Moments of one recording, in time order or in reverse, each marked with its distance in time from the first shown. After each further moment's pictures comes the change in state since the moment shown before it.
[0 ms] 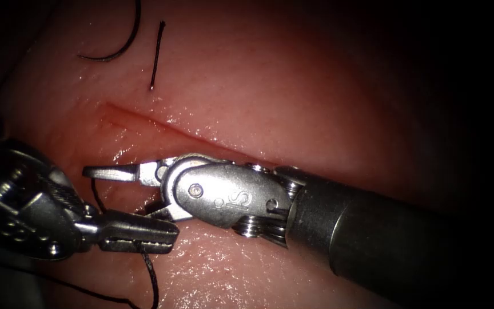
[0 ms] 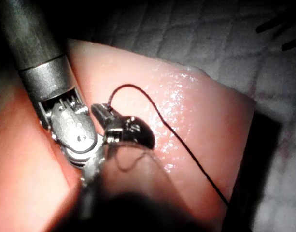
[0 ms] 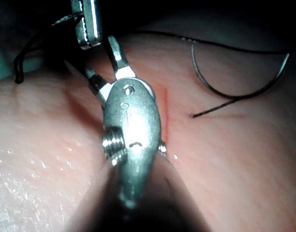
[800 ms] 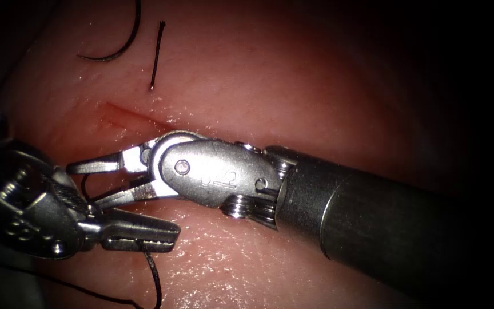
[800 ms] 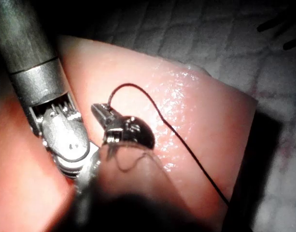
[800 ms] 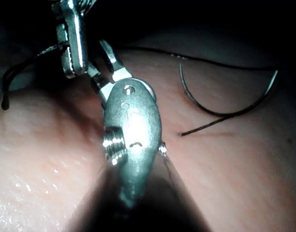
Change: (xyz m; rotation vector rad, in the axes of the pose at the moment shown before) right arm 0.002 0.002 0.002 -0.059 0.007 -0.057; left arm 0.000 0.000 0.000 0.001 0.002 -0.010
